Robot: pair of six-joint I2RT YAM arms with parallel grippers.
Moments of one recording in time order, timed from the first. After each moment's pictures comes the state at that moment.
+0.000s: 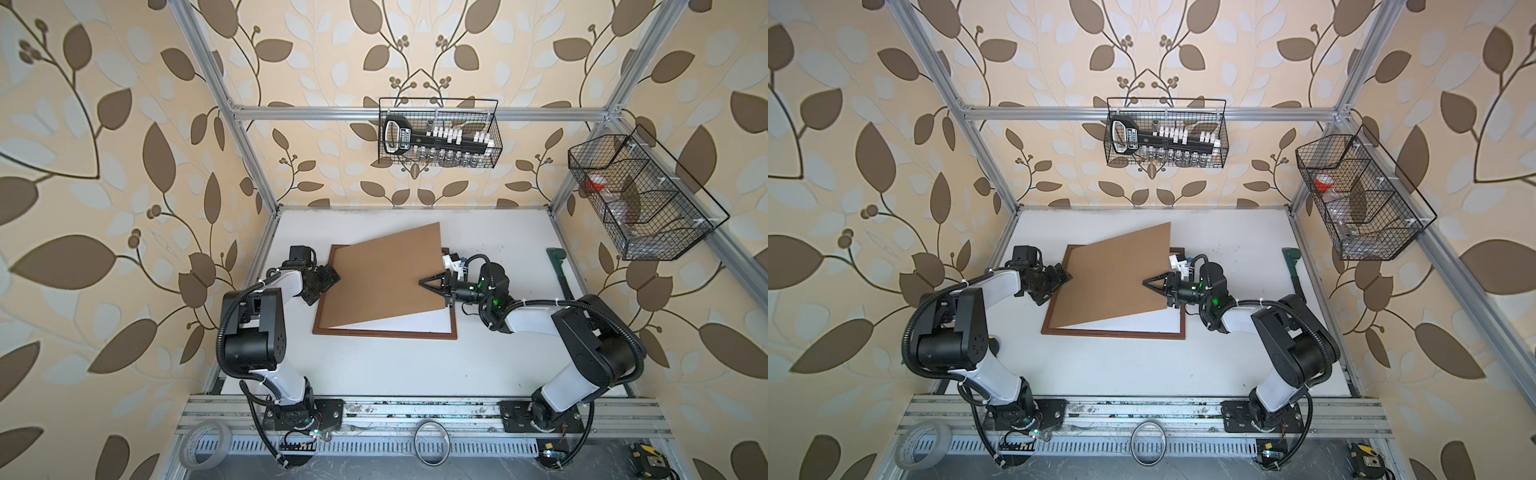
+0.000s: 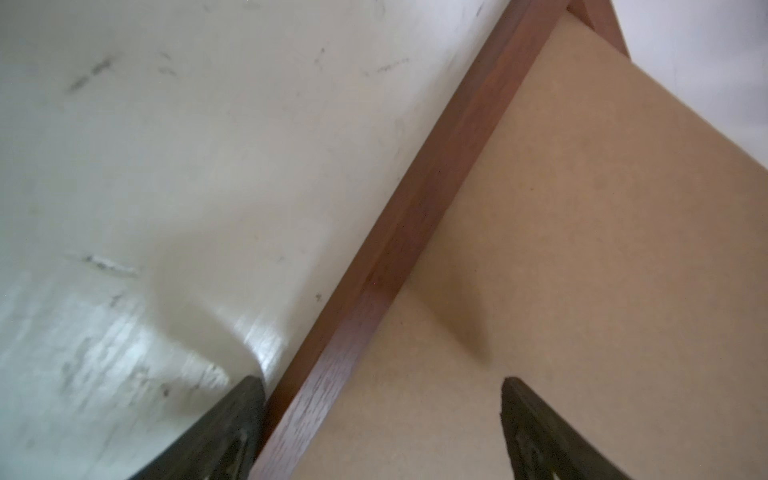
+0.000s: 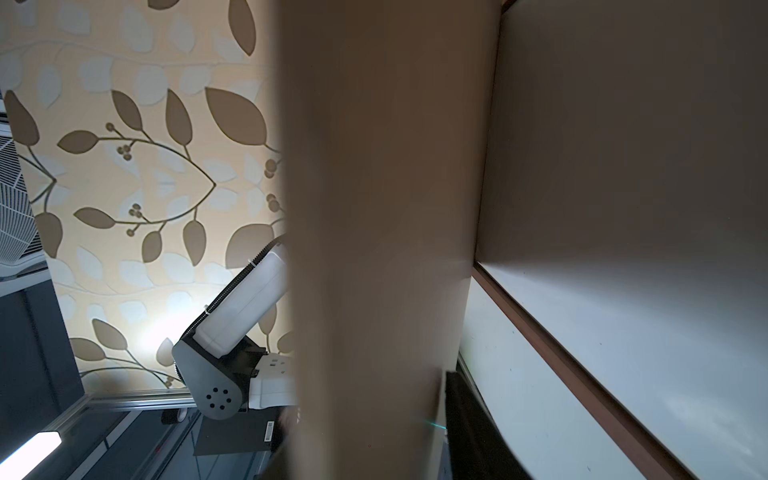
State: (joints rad) left arm 0.10 1.65 0.90 -0.35 0.29 -0.64; right arm 0.44 1.63 0.59 0.92 -0.85 1.39
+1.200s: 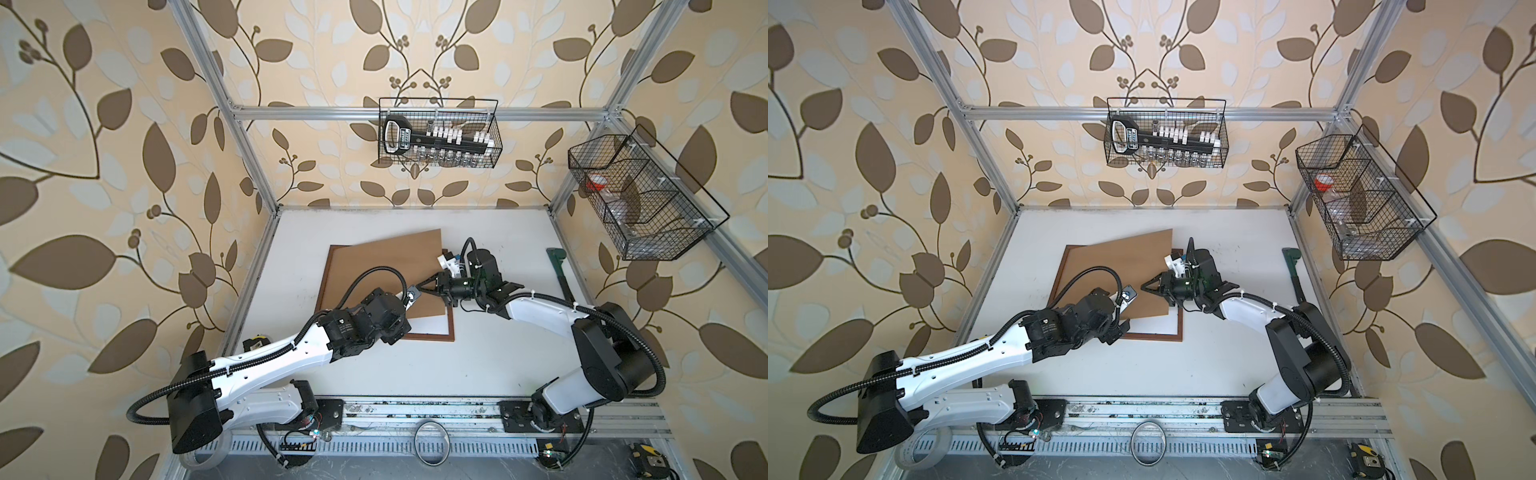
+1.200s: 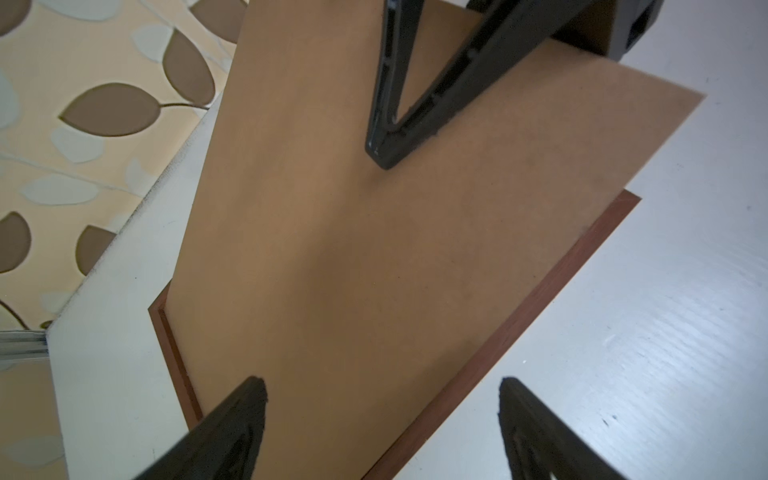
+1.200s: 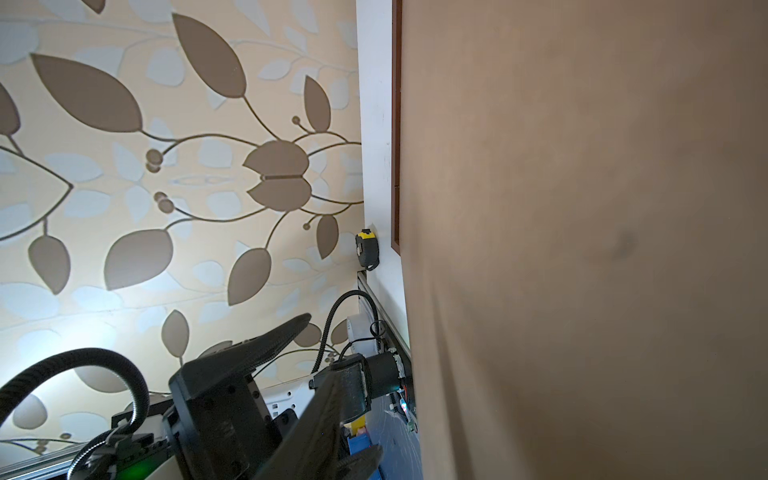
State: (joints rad) left arm -0.98 1.13 0.81 -0.49 -0.40 0.12; right arm 0.47 1.55 0.80 0.21 -0.77 1.07
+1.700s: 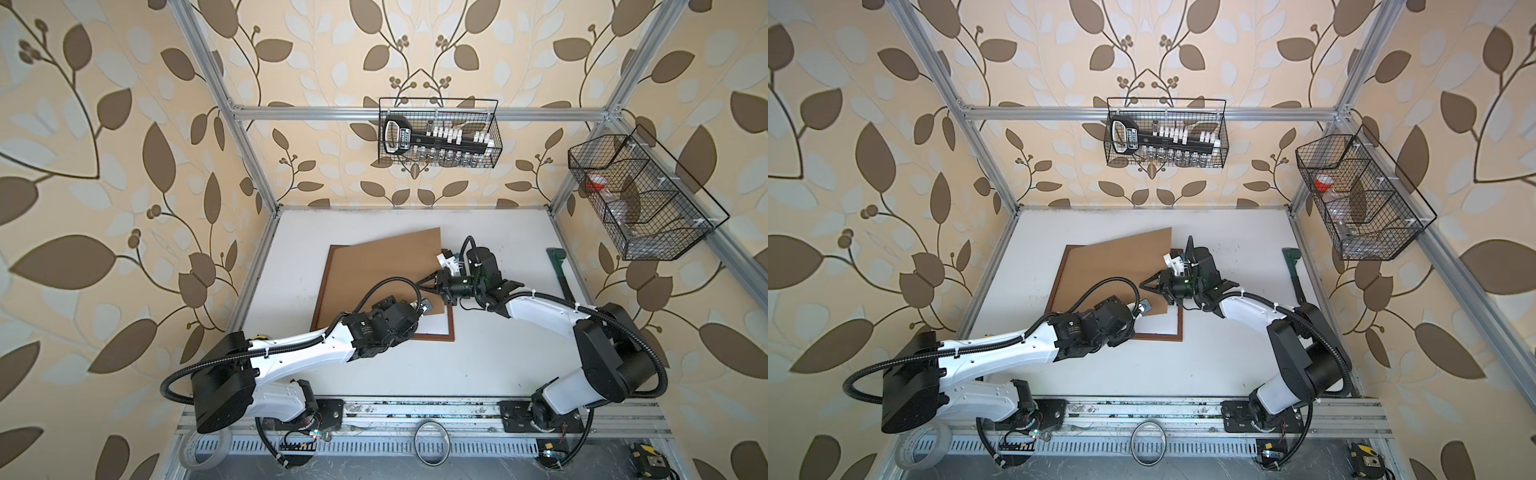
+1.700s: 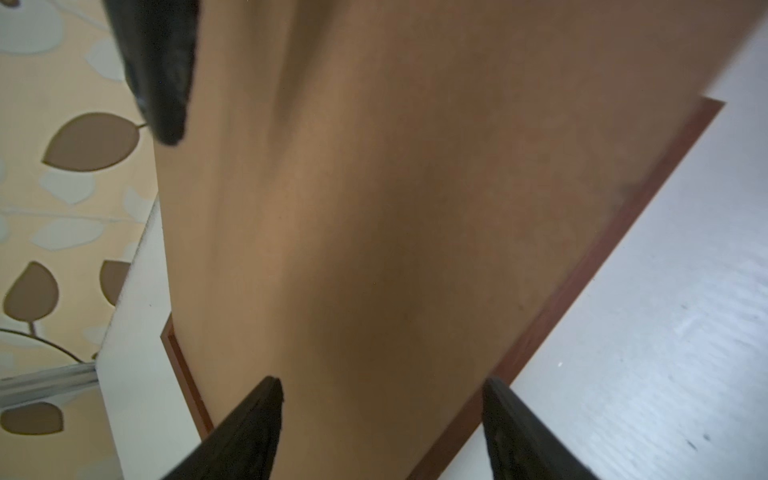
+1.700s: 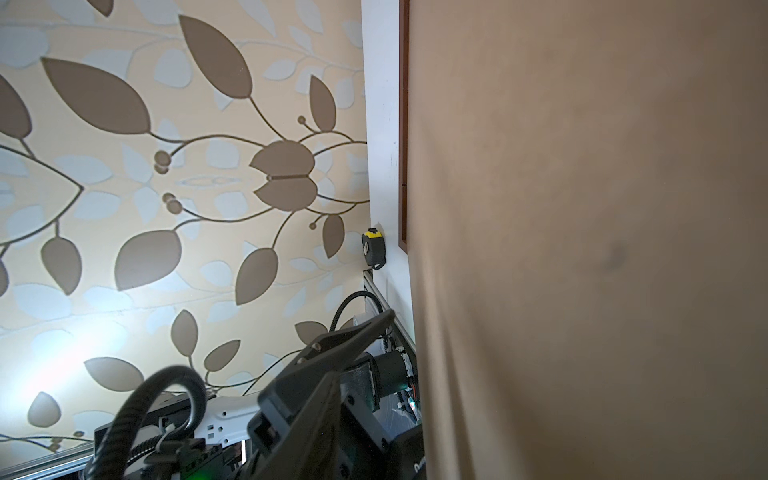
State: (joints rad) left arm -1.02 1.31 0.77 -0.36 -0.49 0.25; right arm 0.48 1.54 0.82 0.19 -0.78 1.09
